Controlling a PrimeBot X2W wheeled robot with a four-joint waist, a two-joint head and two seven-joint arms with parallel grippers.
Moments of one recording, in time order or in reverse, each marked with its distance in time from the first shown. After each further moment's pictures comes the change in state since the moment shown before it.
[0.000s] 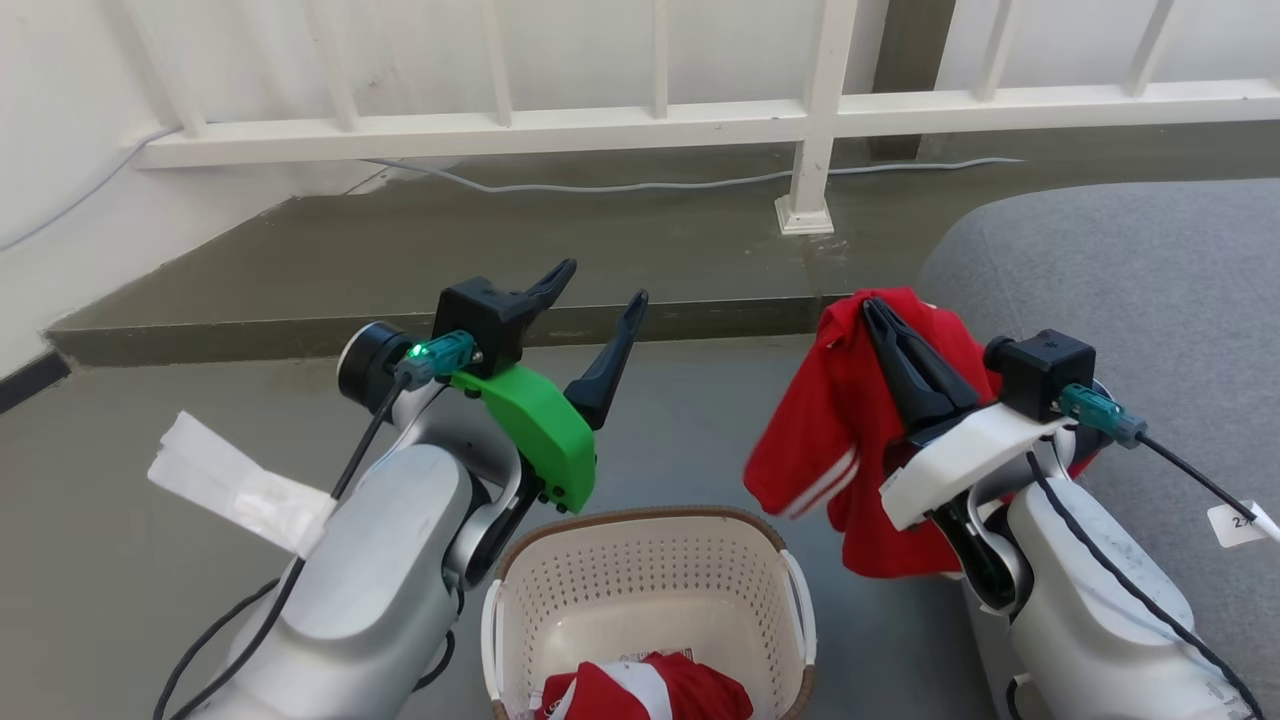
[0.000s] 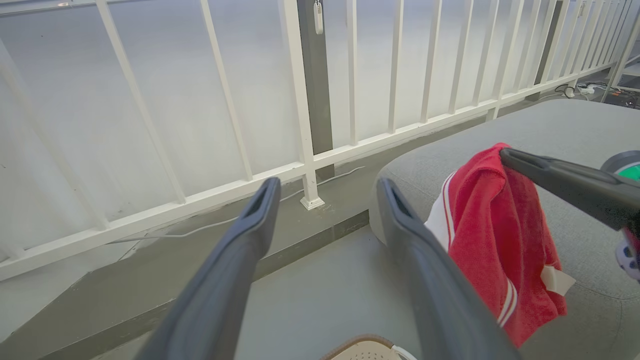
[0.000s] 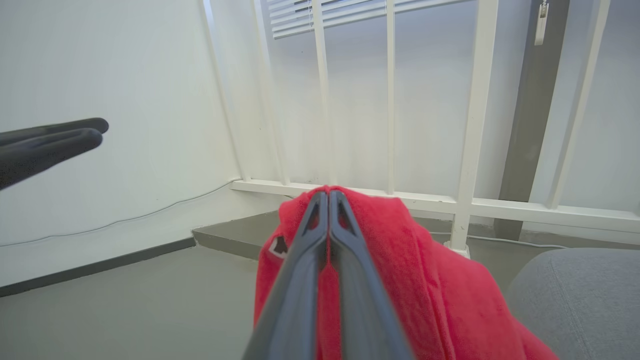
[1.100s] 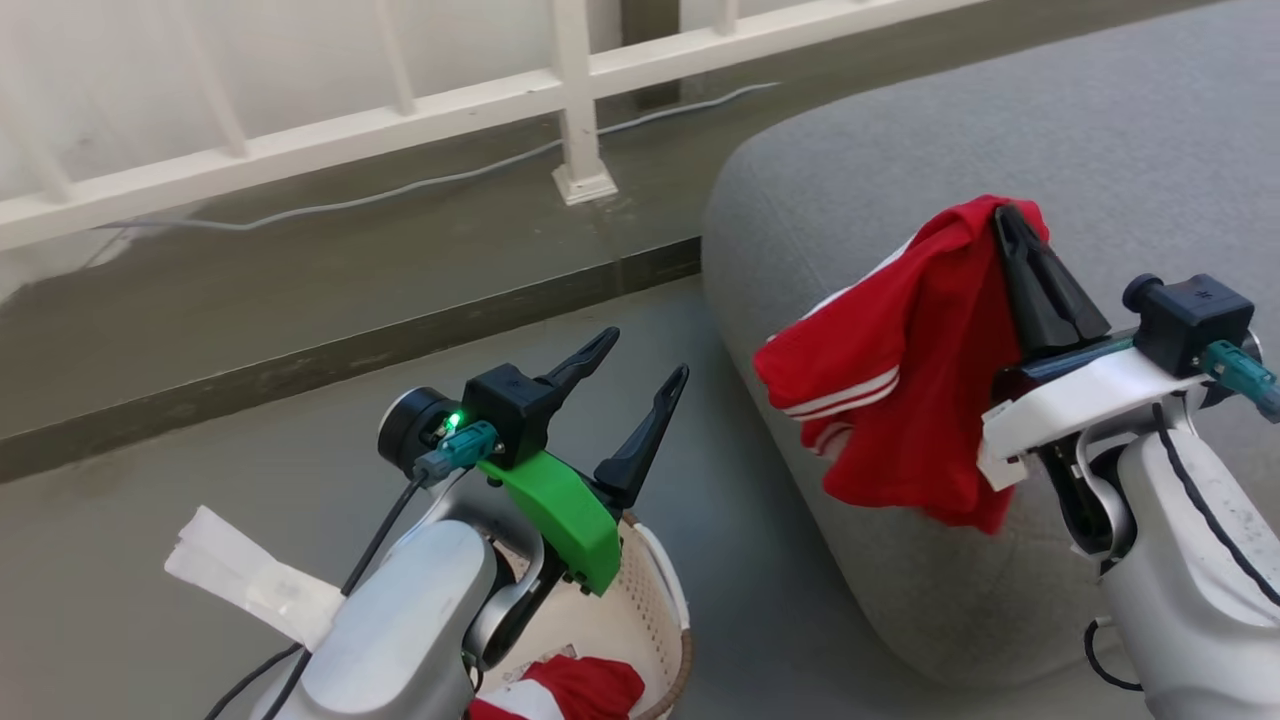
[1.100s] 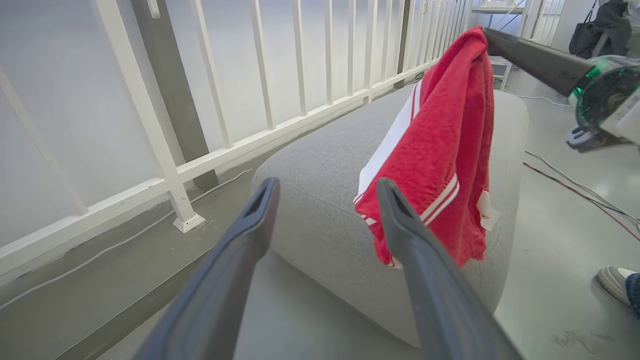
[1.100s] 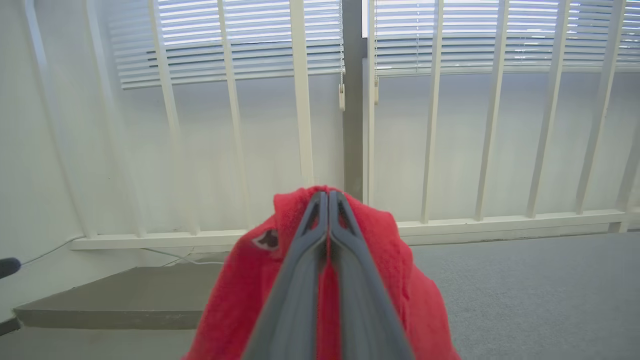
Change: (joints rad) left arm 0.109 0.018 -0.052 -0.082 0.000 -0.027 -0.085; right arm 0.012 -0.070 -0.160 -0.155 -0.068 -0.019 0.000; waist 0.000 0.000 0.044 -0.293
